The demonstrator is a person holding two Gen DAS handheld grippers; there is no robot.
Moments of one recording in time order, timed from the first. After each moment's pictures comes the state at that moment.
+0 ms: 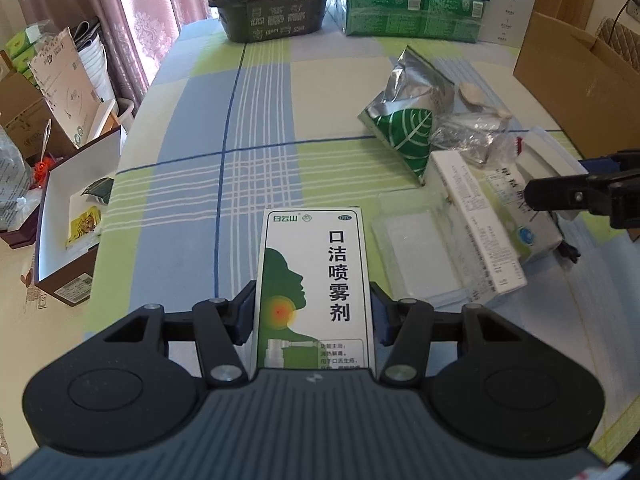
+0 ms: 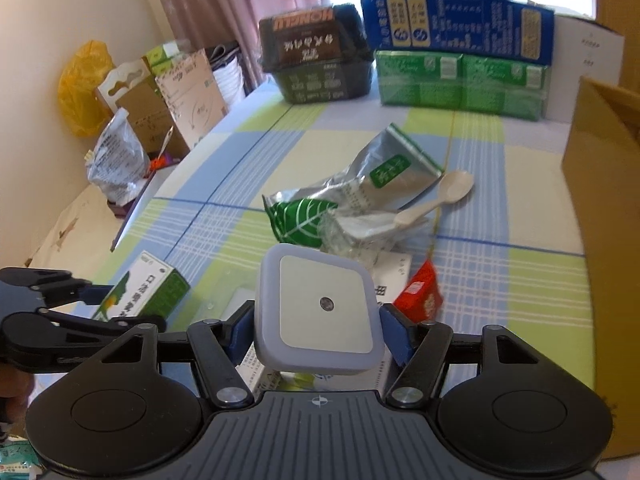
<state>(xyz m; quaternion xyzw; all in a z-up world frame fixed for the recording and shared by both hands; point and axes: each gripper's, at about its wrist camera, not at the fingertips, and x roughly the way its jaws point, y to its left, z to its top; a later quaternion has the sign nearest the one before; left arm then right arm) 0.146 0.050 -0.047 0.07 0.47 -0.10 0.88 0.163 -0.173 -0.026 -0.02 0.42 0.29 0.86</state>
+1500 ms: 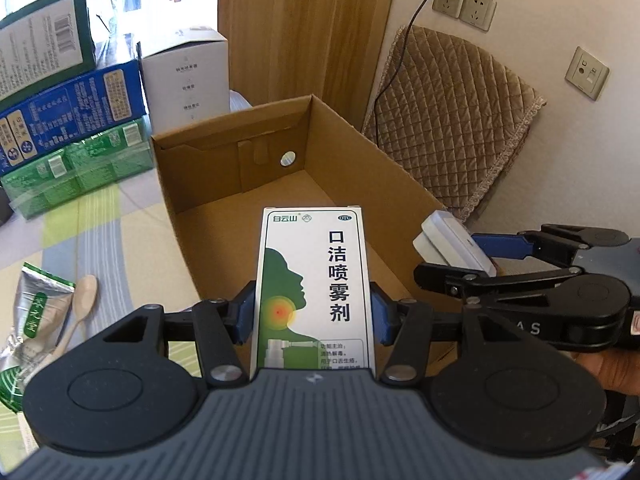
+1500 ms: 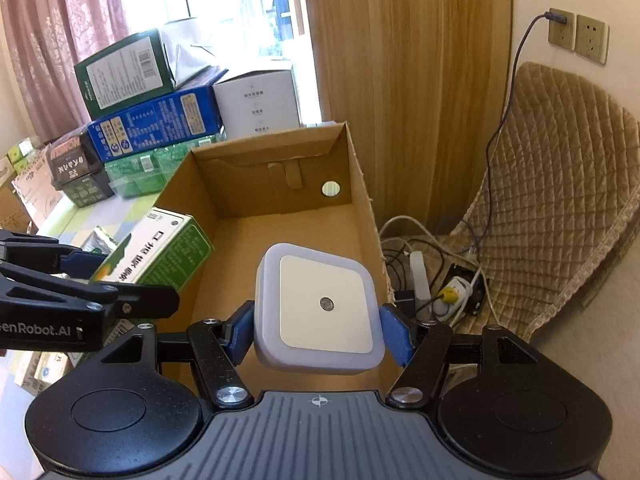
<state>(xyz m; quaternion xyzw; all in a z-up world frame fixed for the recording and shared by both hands) 0.168 -0.349 0.037 0.08 0.41 -0.32 0.85 0.203 -0.500 0.048 0.02 0.38 0.10 0.92</state>
